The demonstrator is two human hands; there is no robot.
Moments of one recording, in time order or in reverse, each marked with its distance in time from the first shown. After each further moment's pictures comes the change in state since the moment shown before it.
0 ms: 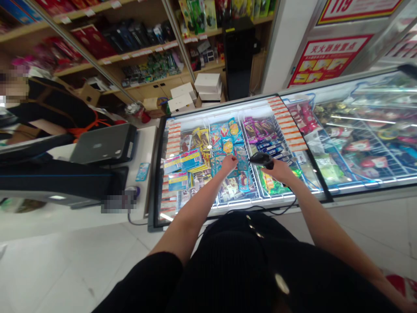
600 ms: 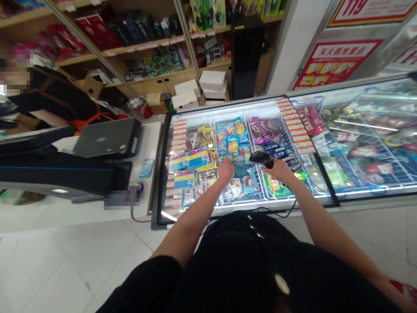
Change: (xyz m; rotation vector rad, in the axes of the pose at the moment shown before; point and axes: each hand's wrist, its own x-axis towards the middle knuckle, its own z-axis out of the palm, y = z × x) left_hand -0.029 -0.034 -0.026 0.592 0.289 0.111; right_hand 0.007 -0.040 0.008 -0.008 0.000 -0.024
